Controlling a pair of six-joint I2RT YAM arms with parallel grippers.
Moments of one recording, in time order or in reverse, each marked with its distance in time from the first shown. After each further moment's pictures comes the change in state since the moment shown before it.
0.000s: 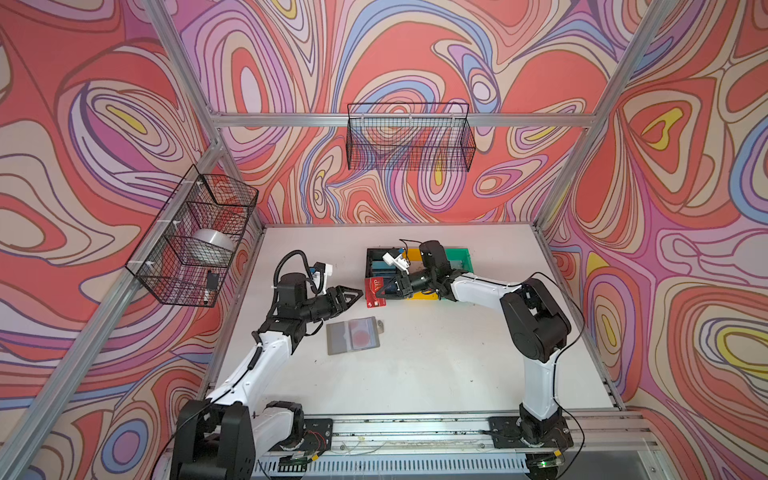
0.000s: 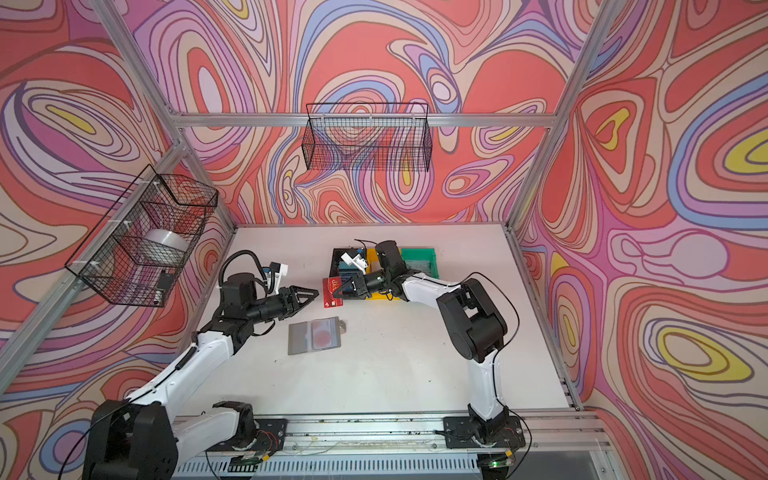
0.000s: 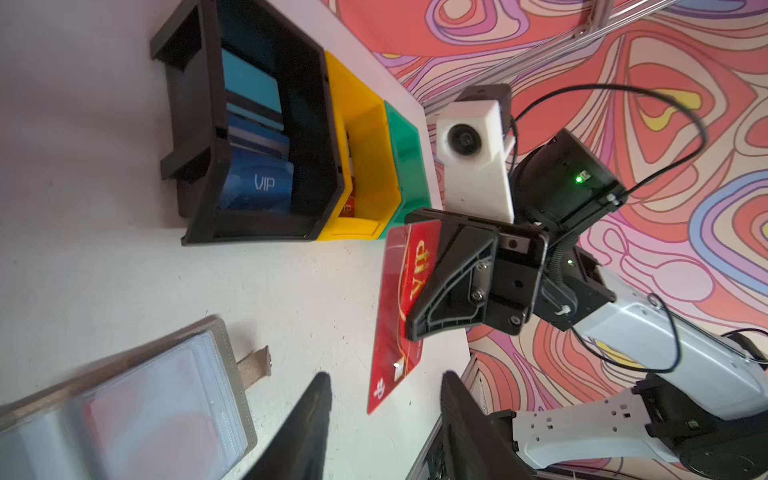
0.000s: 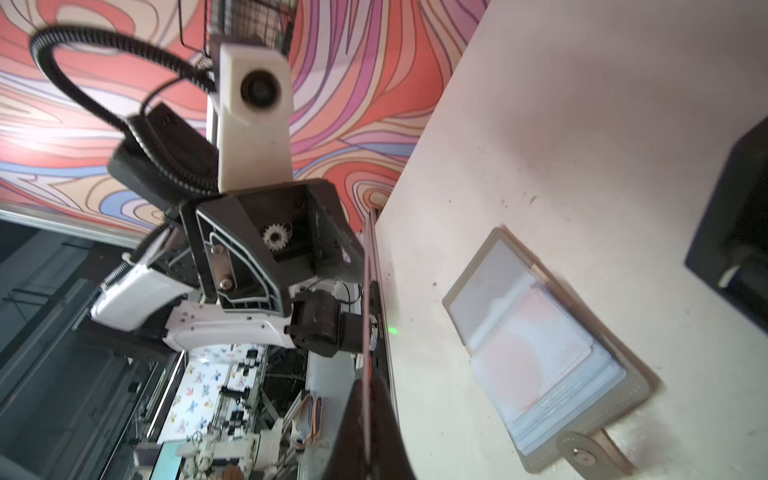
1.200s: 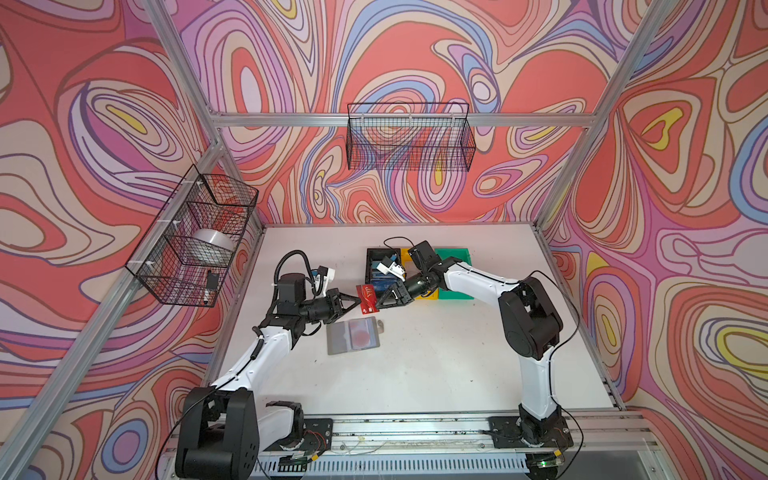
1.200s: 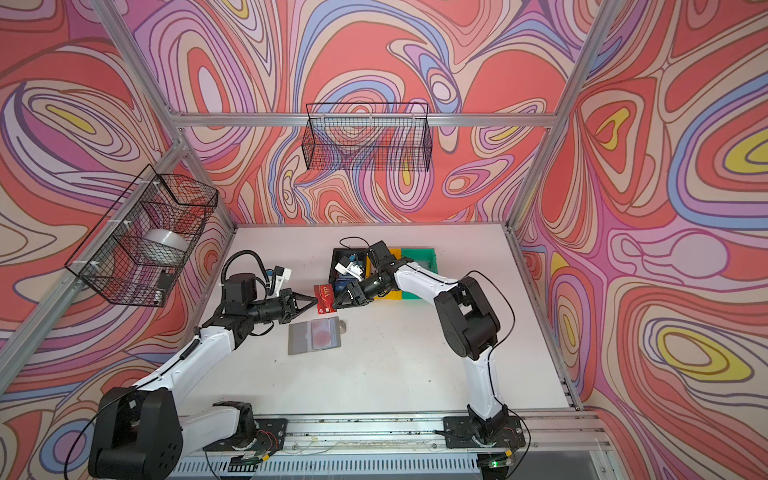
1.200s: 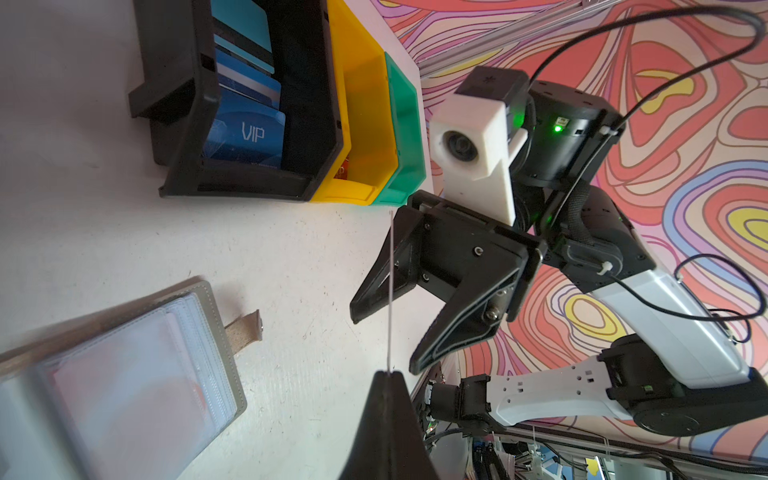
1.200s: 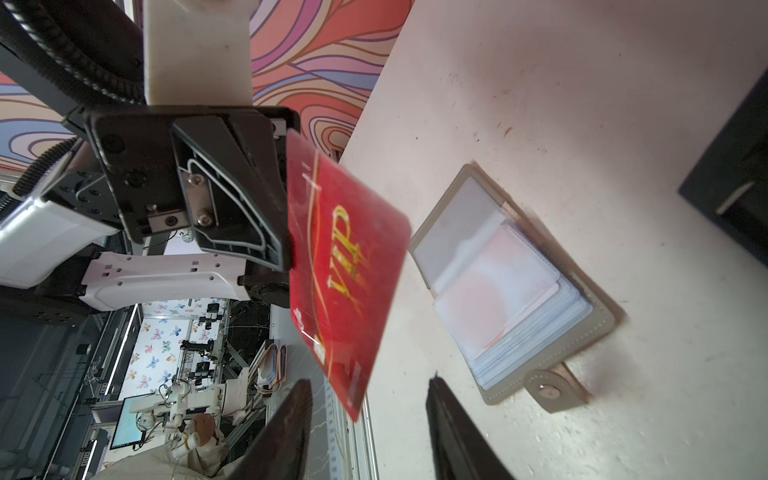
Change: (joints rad) left arm 0.038 0.107 0.011 -0.060 0.171 0.010; right arm 0.043 0.059 0.241 -0.816 0.030 -0.620
